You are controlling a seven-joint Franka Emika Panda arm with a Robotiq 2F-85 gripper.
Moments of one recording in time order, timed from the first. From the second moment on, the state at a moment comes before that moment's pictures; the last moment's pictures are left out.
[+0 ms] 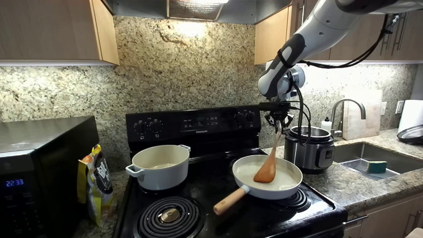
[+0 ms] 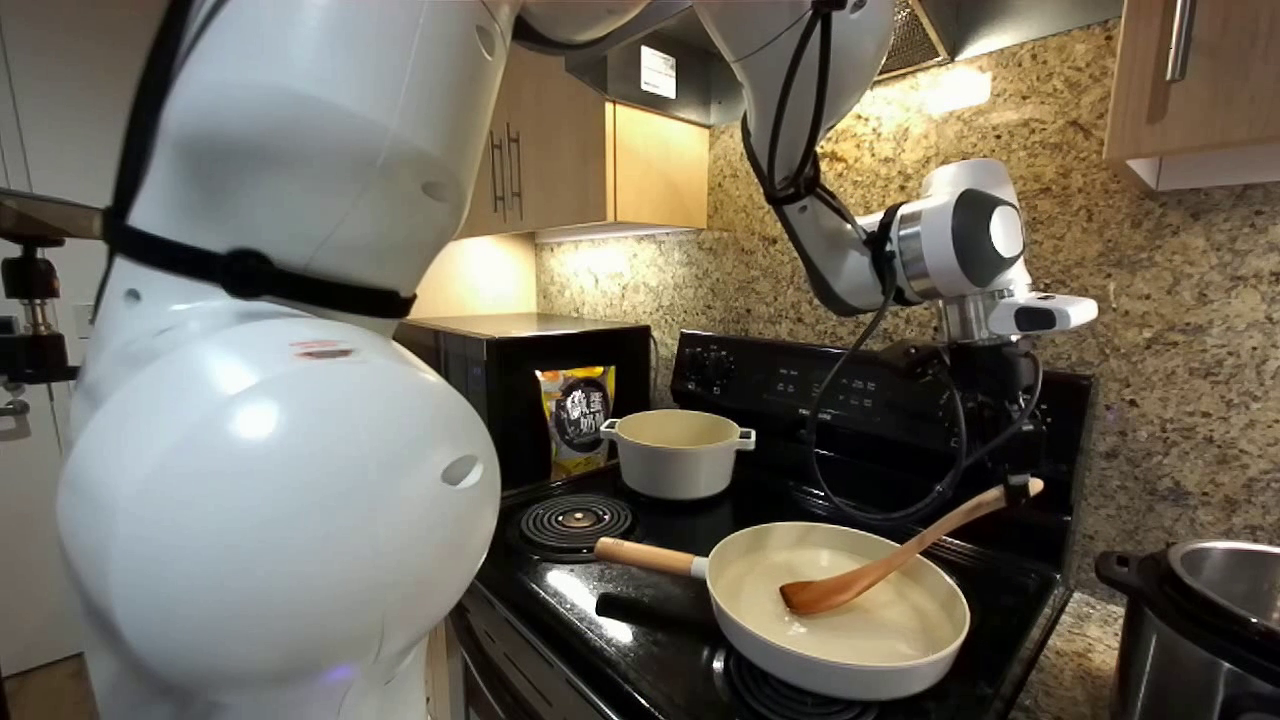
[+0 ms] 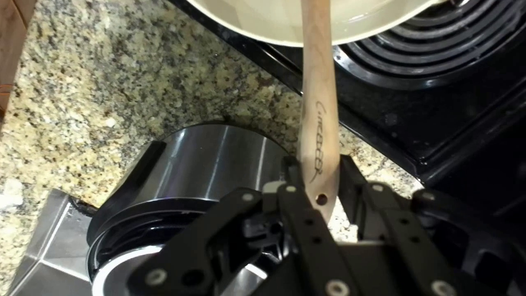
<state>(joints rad) -0.09 0.31 -0.24 -1.94 -0.18 2.36 0.94</state>
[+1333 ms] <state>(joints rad) -0.08 0.31 -0.25 -2.23 0.00 2.68 1.00</state>
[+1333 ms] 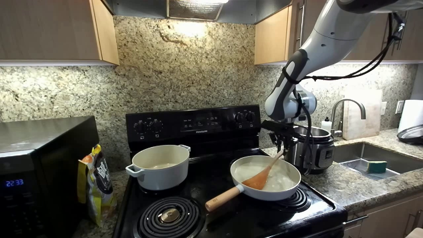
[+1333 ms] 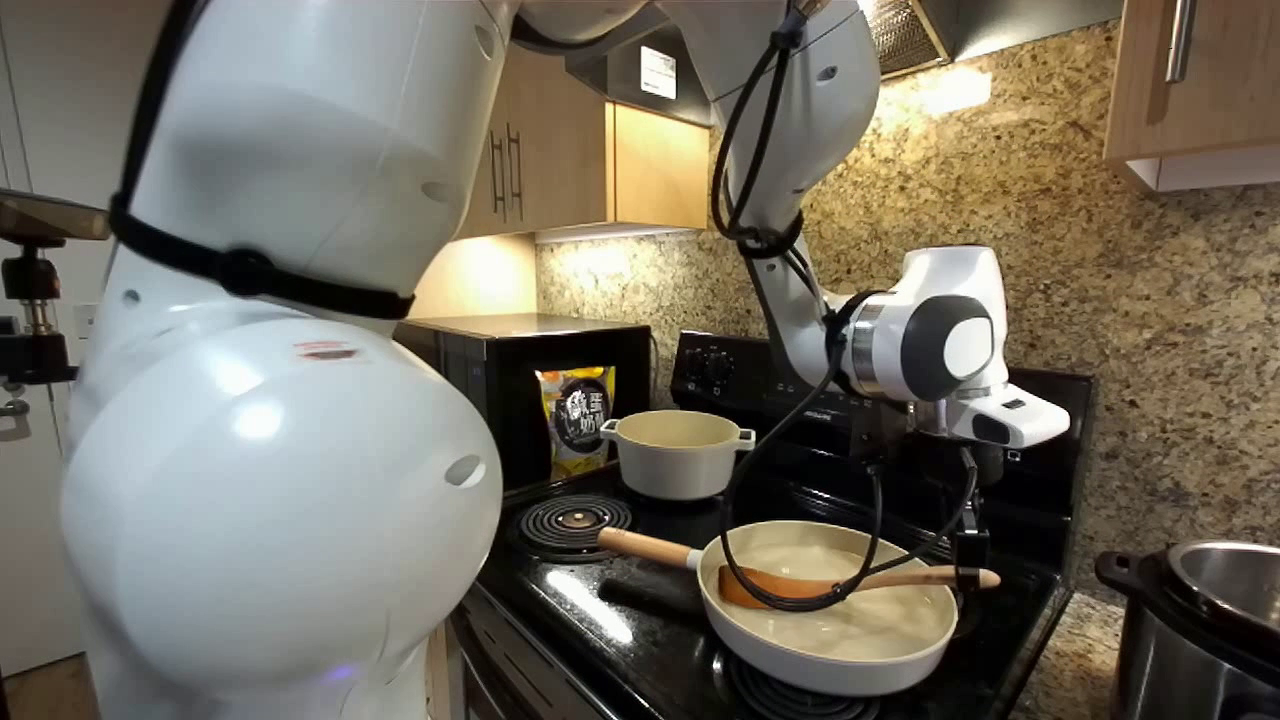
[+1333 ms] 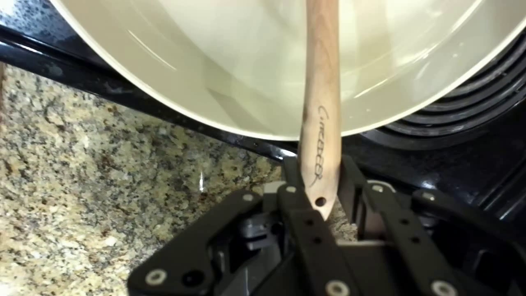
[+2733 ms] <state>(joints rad) -0.08 0.25 -0.35 -2.16 -0.06 2.68 1.13</state>
